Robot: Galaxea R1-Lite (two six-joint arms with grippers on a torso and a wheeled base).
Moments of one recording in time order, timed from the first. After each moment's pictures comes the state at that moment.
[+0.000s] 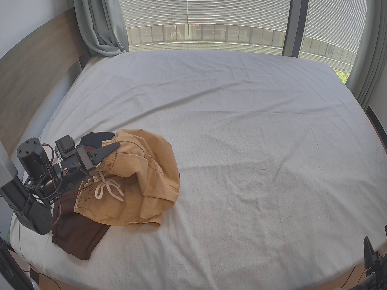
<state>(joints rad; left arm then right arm) -0.09 1.89 -0.45 -1.54 -0.67 -0.81 -0.02 0.02 -0.02 0.01 -0.04 0.03</state>
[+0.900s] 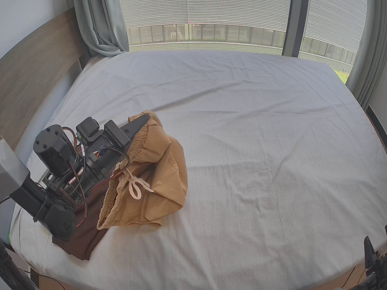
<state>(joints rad) -0.39 1.88 -0.59 -1.54 -0.28 -0.90 -0.02 0.02 -0.02 0.00 -0.04 0.03</state>
